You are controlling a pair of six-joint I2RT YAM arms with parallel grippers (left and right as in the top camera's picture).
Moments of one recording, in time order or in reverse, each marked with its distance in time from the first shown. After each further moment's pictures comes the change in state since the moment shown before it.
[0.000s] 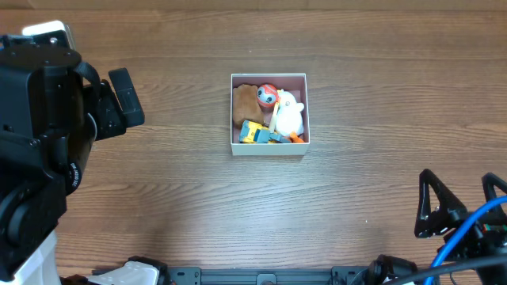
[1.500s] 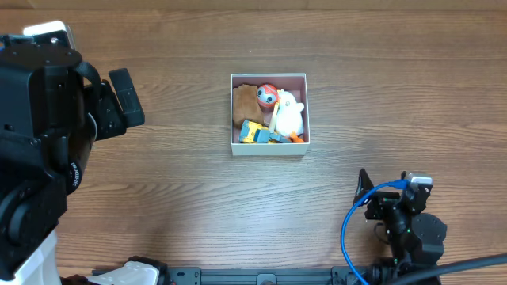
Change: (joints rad) left arm 0.000 0.000 -0.003 0.000 0.000 0.003; right arm 0.168 -0.718 -1.558 0.852 0.234 -0.001
